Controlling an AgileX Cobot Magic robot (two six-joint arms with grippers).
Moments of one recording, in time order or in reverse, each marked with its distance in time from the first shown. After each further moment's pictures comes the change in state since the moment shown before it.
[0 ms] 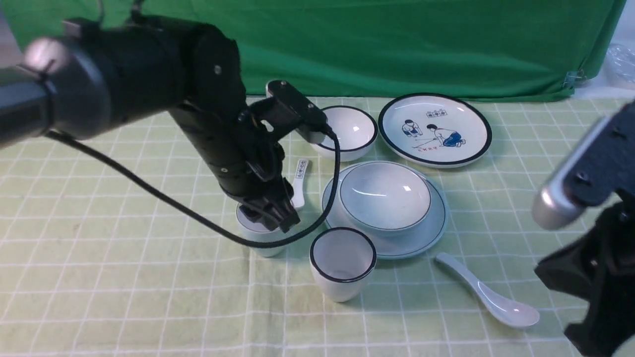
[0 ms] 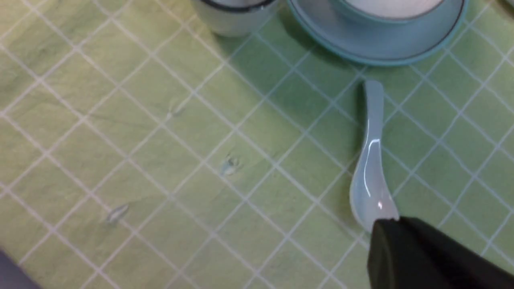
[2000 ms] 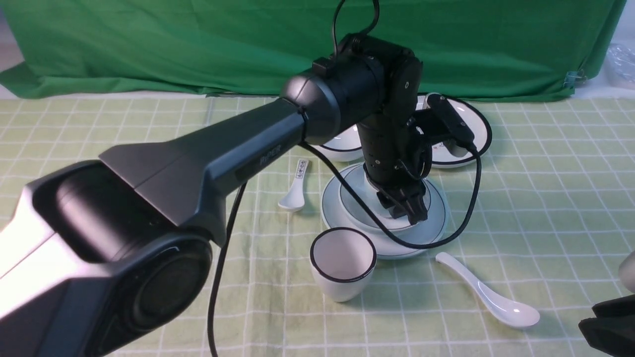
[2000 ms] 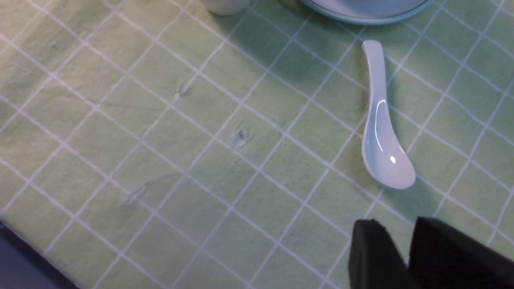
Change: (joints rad) right arm 0.000 -0.202 0.139 0.000 -0.003 0.111; left arm -0.216 0.534 -0.765 -0.015 0.184 0.093
